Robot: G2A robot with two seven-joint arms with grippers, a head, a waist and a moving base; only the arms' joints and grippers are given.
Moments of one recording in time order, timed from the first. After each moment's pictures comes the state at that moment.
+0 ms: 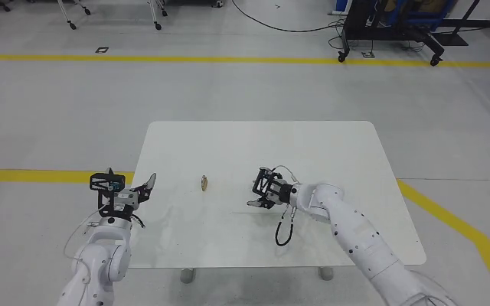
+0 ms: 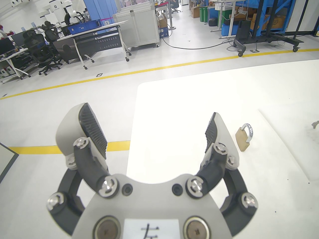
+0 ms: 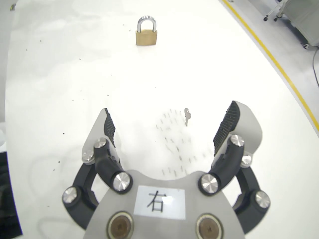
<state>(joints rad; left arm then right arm) 1.73 -1.15 -1.60 -1.80 1.33 0.00 0.00 -1.08 -1.24 0.95 -1.27 -1.44 -0.68 0.21</state>
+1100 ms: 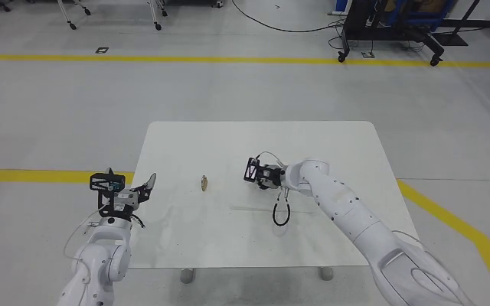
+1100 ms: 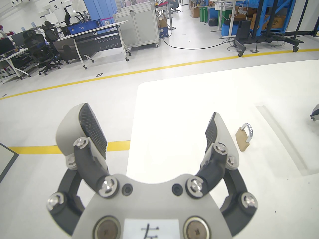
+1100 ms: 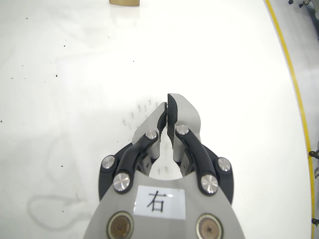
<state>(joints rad) 1.73 -1.15 -1.60 -1.80 1.33 0.00 0.00 -0.83 -1.31 0.80 -0.96 -1.47 -0.71 0.17</state>
